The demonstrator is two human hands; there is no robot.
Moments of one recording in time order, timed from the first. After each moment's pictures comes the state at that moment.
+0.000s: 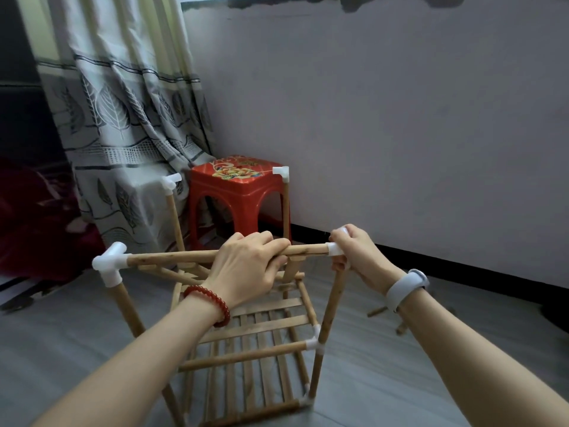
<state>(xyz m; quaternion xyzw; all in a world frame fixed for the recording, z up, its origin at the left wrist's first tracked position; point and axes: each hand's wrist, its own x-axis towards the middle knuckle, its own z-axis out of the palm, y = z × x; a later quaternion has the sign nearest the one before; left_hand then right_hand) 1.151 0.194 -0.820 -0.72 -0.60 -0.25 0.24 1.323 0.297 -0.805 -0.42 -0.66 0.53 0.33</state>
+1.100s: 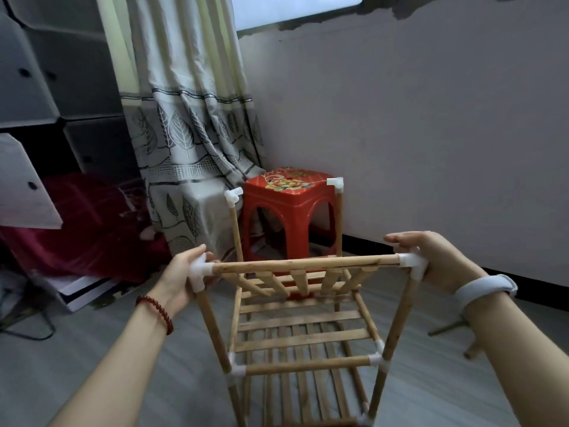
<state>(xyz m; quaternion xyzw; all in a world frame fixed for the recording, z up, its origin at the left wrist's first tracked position) 1.009 0.108 -0.809 -0.14 -0.58 -0.70 -0.39 1.314 0.314 -0.794 -0.42 -0.54 0.65 0.33</state>
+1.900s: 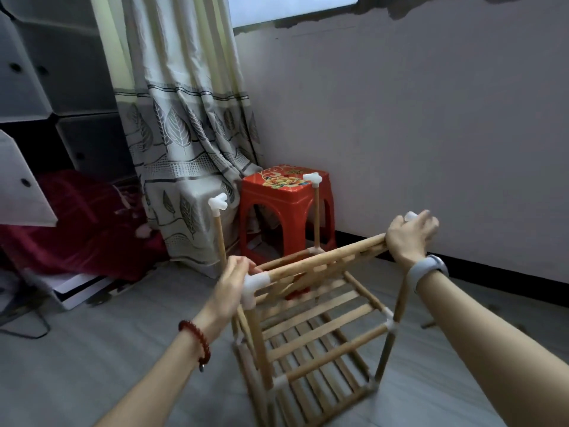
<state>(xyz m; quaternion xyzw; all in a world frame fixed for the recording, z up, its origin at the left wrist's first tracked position) 1.073 0.107 -0.831 -0.39 -0.68 -0.56 -0.26 1.268 0.324 -0.805 -0.60 -0.59 0.27 0.47</state>
